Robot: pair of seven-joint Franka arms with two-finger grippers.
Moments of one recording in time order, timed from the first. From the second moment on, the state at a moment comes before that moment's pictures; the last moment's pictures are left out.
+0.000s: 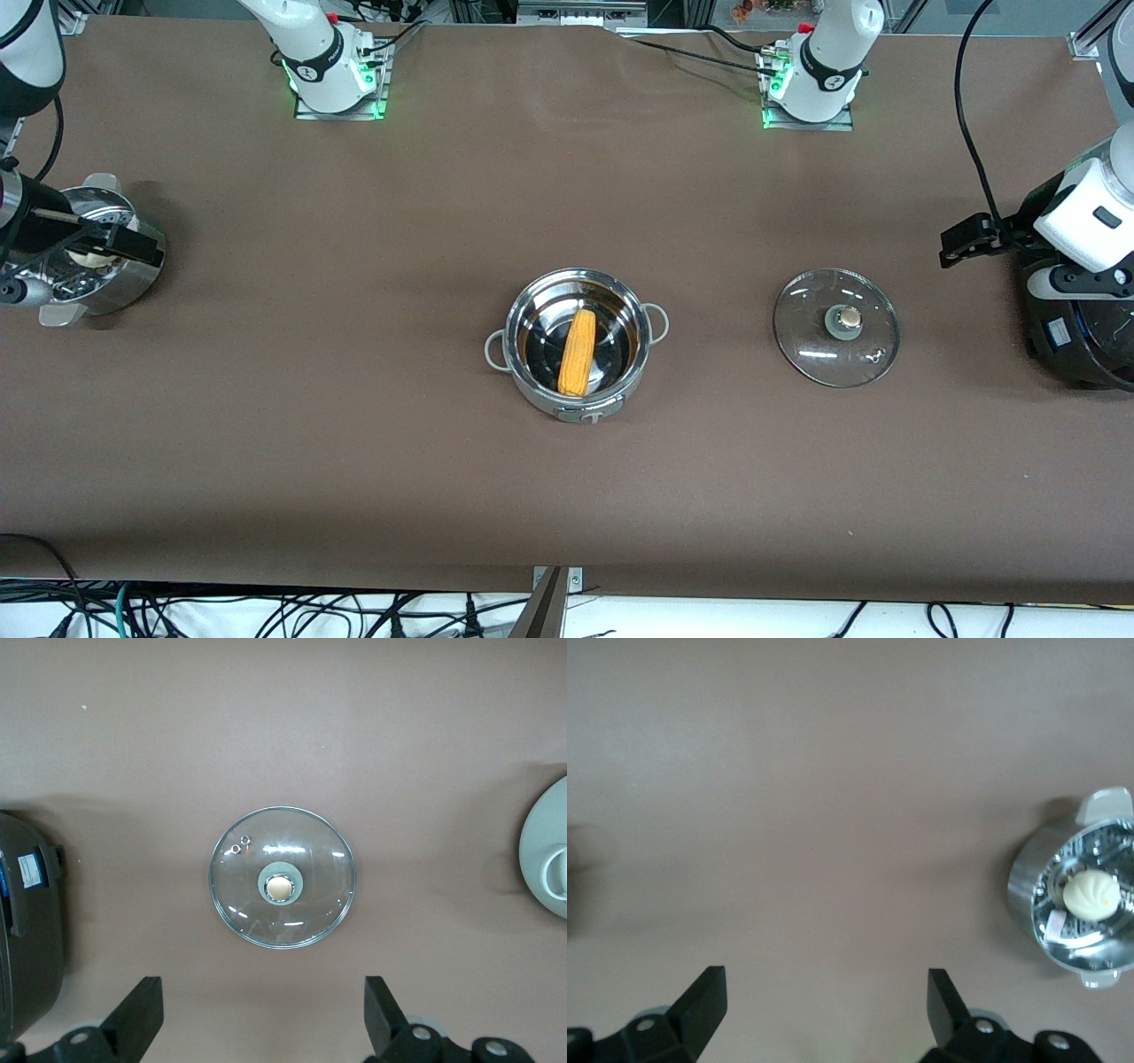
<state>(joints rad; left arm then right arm) -0.02 0.13 -0.02 -1.49 0.02 1.56 -0.05 -0.05 0.12 0.02 -1.55 -0.03 1.55 0.15</state>
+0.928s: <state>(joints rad) -0.02 0.13 0.00 -1.47 0.03 1.53 -0.05 -0.10 0.06 0.06 -1.64 -0.04 1.57 0.01</state>
